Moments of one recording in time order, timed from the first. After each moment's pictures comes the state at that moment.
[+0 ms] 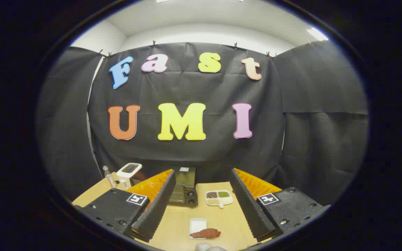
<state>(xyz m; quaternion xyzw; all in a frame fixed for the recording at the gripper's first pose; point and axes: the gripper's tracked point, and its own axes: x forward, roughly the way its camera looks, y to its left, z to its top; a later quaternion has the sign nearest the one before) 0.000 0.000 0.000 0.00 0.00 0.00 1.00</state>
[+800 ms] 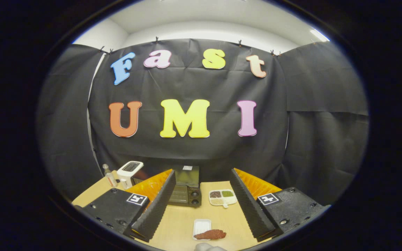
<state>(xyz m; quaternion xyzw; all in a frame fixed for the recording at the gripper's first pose) 0.027 0.022 -0.010 -0.01 0.01 0.00 1.00</state>
